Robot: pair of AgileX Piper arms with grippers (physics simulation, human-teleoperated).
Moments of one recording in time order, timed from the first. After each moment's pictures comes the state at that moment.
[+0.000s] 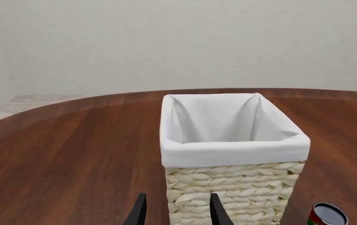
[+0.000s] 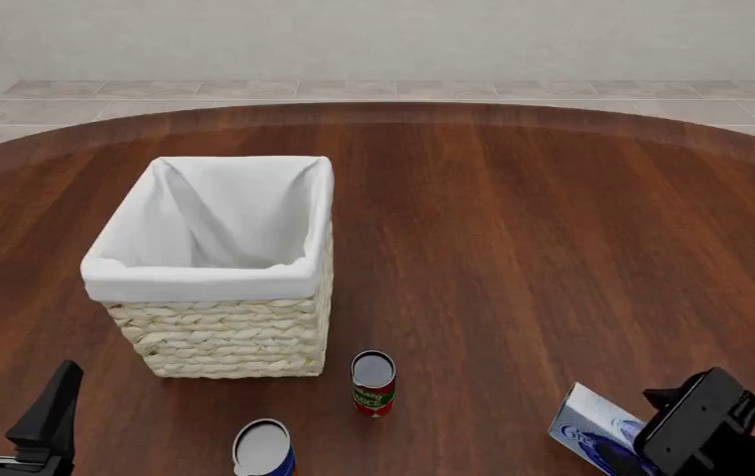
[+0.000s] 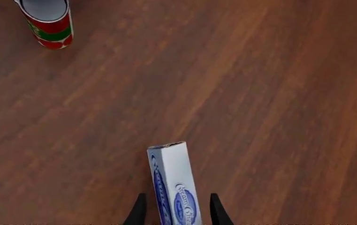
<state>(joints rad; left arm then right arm) -0.05 0.01 0.00 0.01 0.00 0.23 0.64 -0.24 0.48 -0.55</state>
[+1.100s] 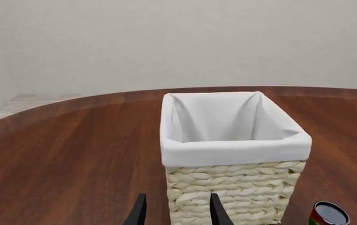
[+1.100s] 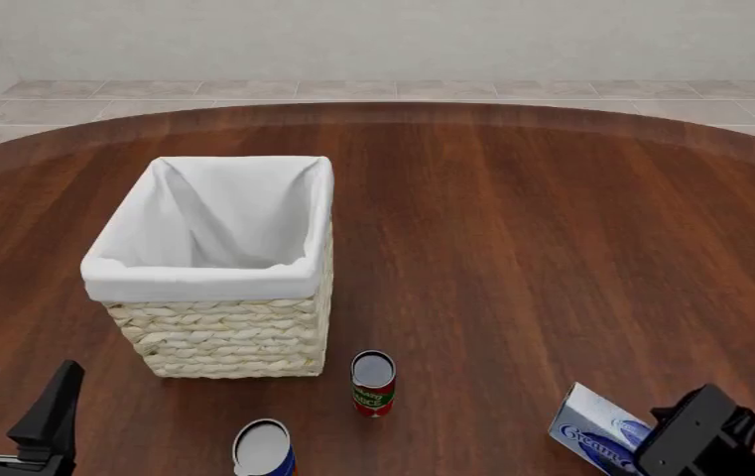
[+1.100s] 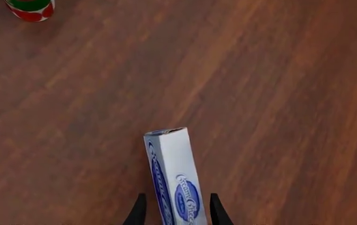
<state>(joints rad) -0.05 0.02 0.00 0.01 0.00 0.16 0.68 -0.17 0.42 -0.60</state>
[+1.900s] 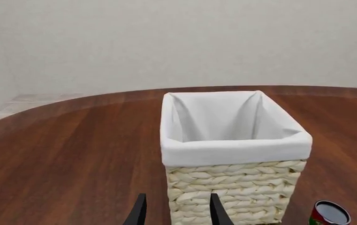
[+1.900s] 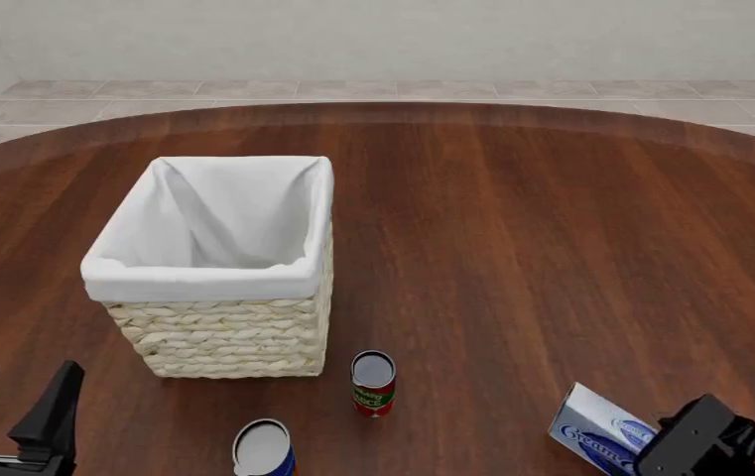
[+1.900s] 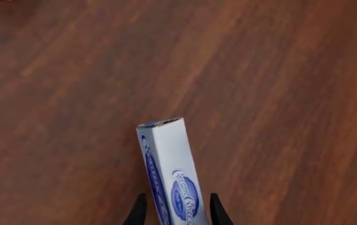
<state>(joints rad) -0.05 0.02 0.00 0.01 0.00 0.08 0.74 -0.11 0.33 -0.65</state>
